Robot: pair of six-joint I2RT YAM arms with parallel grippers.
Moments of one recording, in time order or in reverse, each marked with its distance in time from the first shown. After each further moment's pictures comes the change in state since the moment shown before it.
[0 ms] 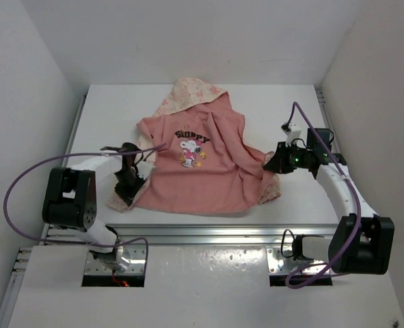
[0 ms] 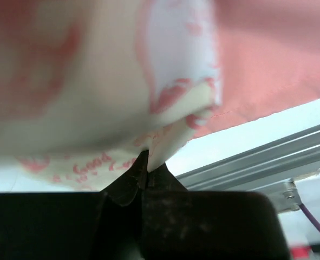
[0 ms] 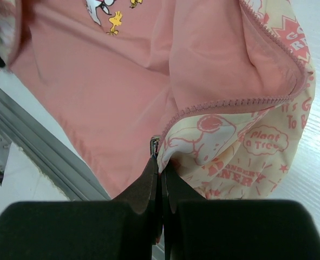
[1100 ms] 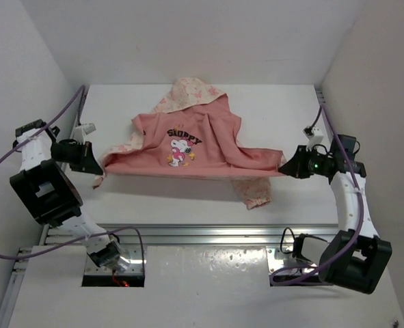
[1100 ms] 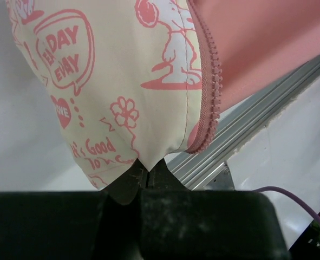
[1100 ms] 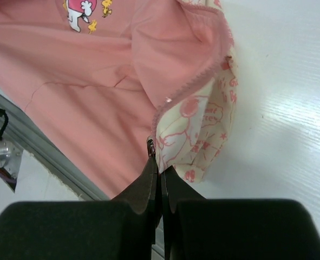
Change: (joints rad) left arm 0.716 0.101 0.530 -0.495 0.654 0.484; right arm -0.237 -0.117 0.000 -0.172 -0.100 -0.109
